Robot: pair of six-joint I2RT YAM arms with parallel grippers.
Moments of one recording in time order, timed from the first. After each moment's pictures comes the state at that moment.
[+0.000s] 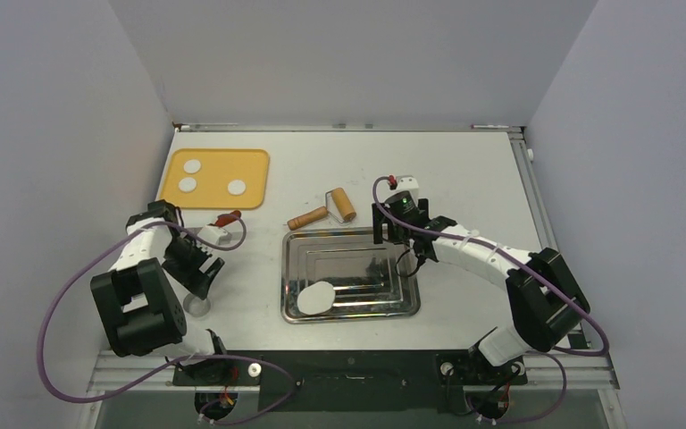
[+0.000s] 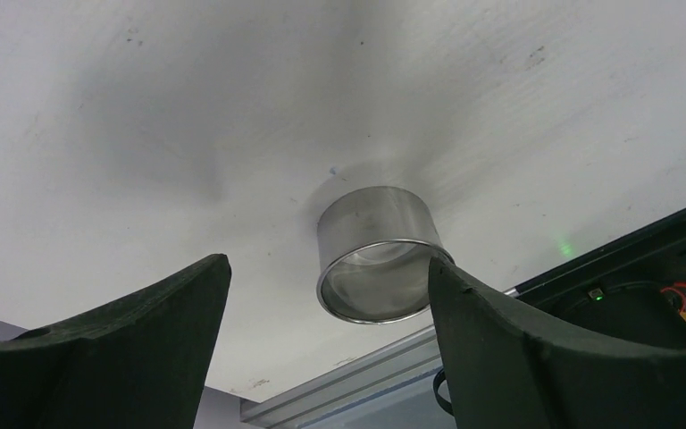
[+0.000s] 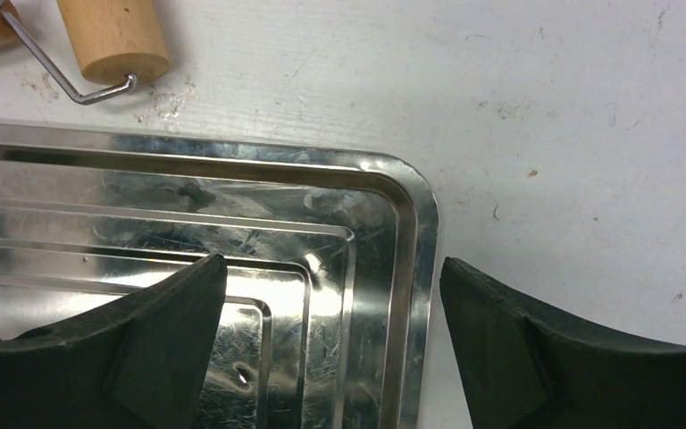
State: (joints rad) left arm 0.32 1.47 0.92 -1.06 0.12 1.00; right arm 0.62 1.52 0.90 -0.22 0.31 0.38
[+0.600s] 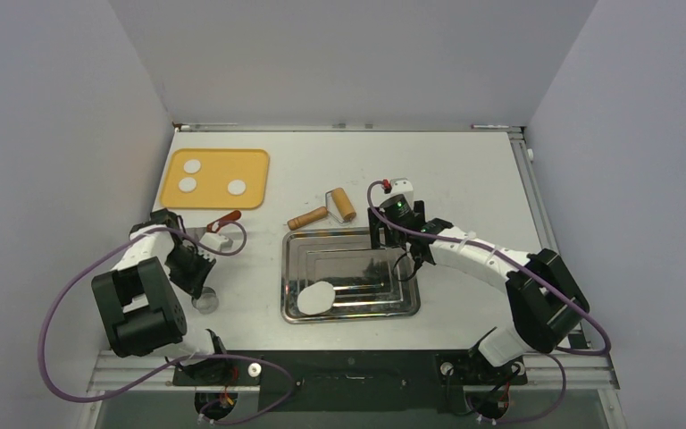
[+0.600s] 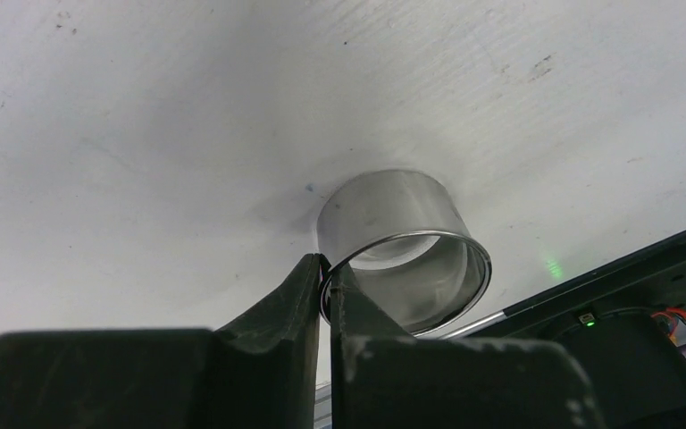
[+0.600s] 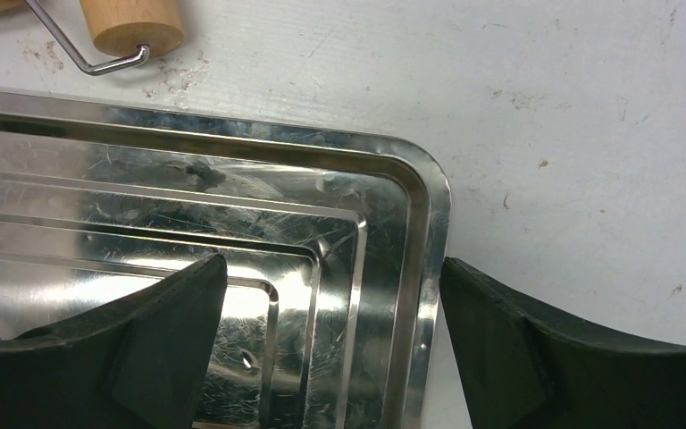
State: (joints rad) left arm 0.35 1.48 0.83 -0.97 0.14 0.96; right arm 0.66 1.52 0.90 -0.25 0.34 0.36
